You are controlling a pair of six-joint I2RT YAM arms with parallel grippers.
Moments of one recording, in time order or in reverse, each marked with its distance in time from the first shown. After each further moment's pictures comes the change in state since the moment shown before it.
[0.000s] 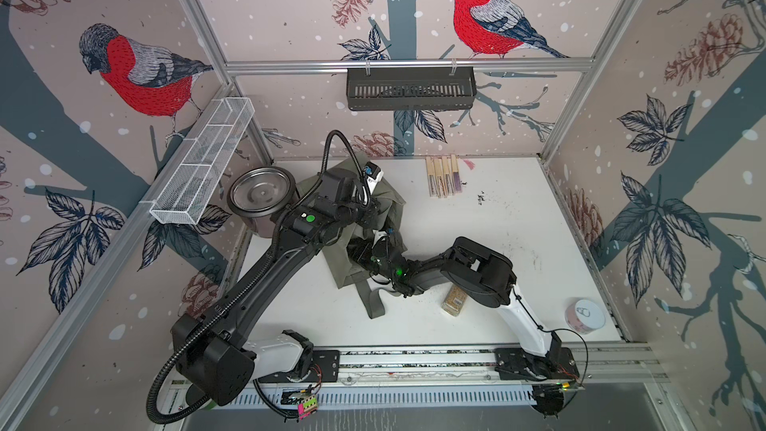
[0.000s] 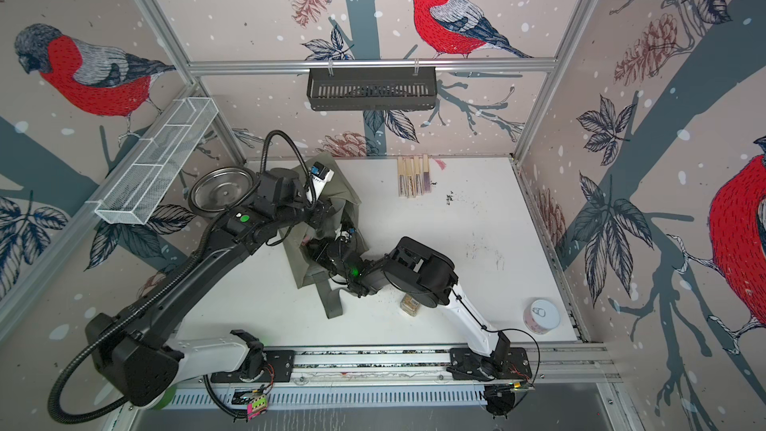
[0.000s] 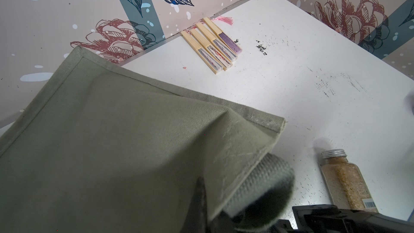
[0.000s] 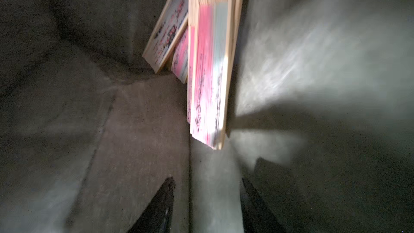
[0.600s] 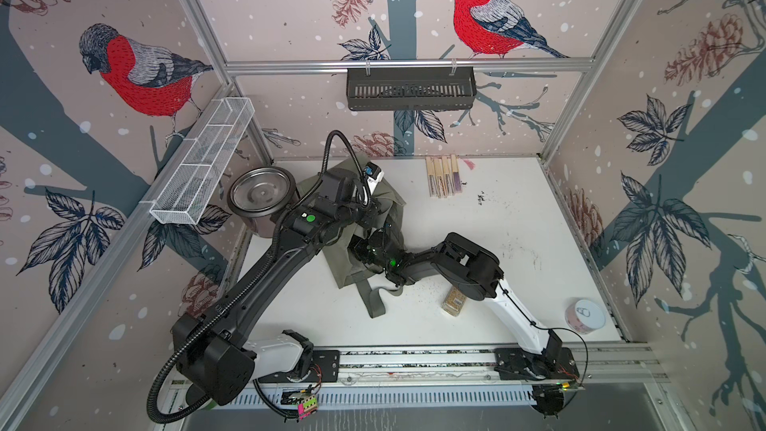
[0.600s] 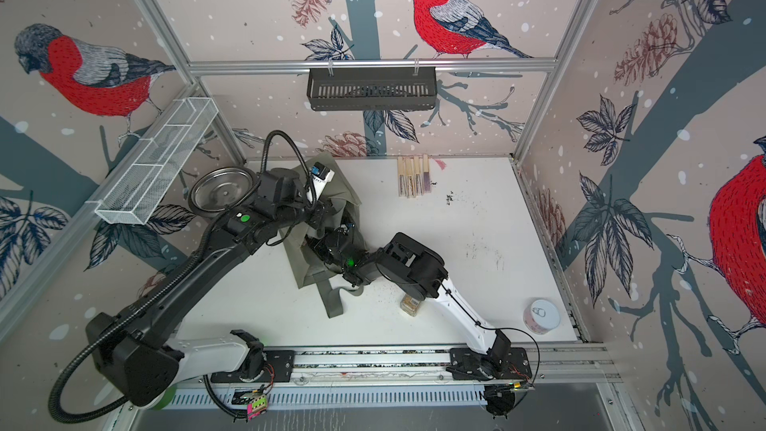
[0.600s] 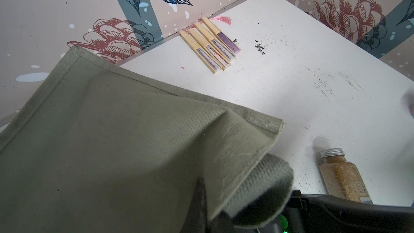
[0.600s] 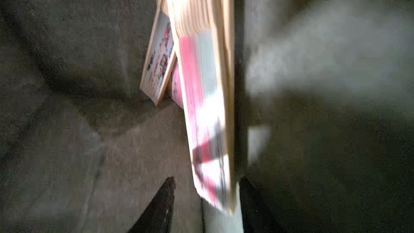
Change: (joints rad) left arm 0.000 0.002 0.000 0.000 0.010 0.000; right arm -0.053 0.134 0.172 0.018 -0.053 0.153
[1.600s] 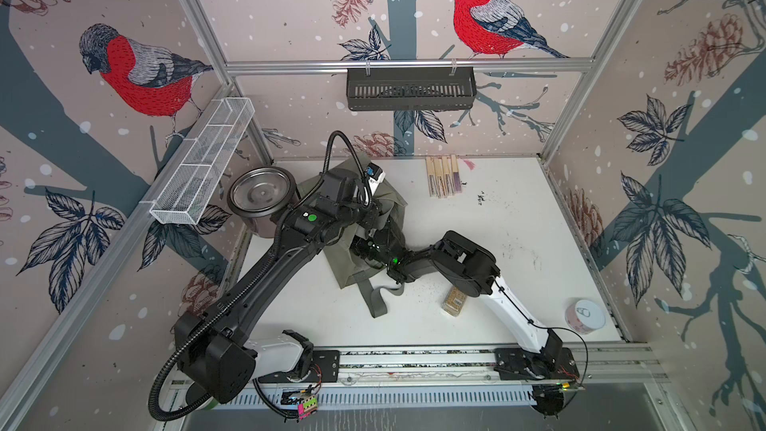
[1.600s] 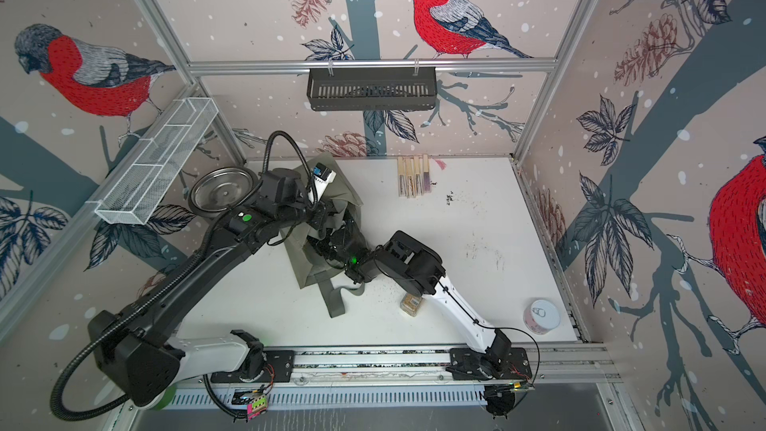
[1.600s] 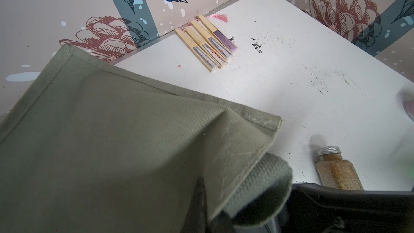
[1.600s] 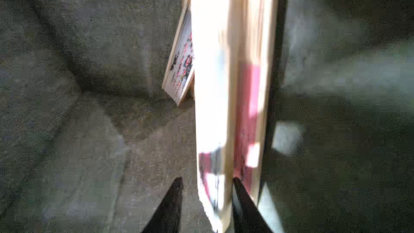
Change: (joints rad) left arm -0.001 0.009 0.000 0.000 0.014 0.000; right arm -0.030 0.049 0.028 0.135 -0.100 0.003
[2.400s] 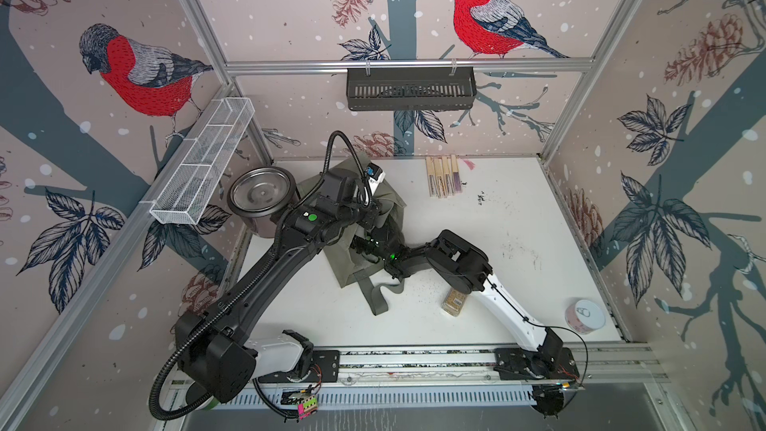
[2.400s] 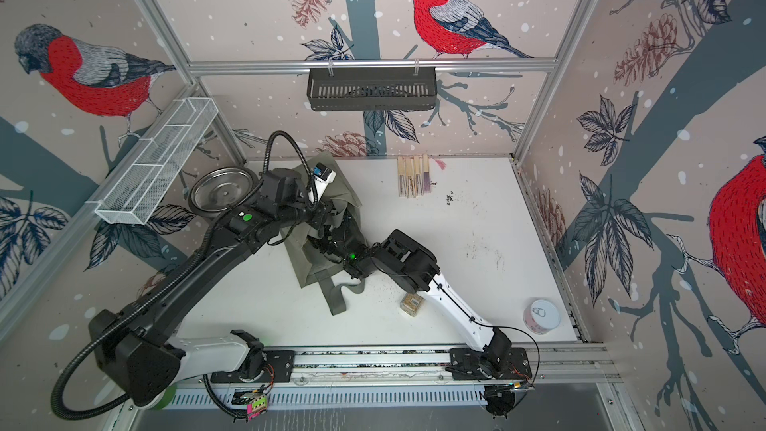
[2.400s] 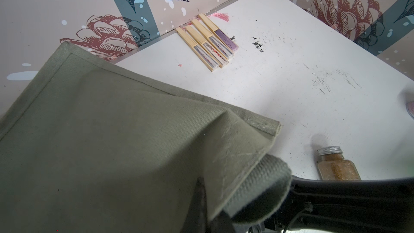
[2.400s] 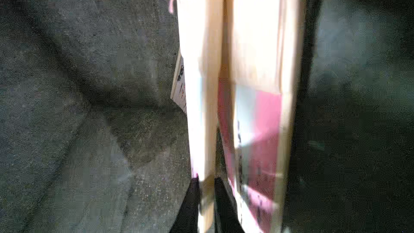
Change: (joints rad) left arm 0.000 0.003 0.000 0.000 -0.002 0.000; right arm -0.025 0.095 0.118 0.050 -0.071 0.072
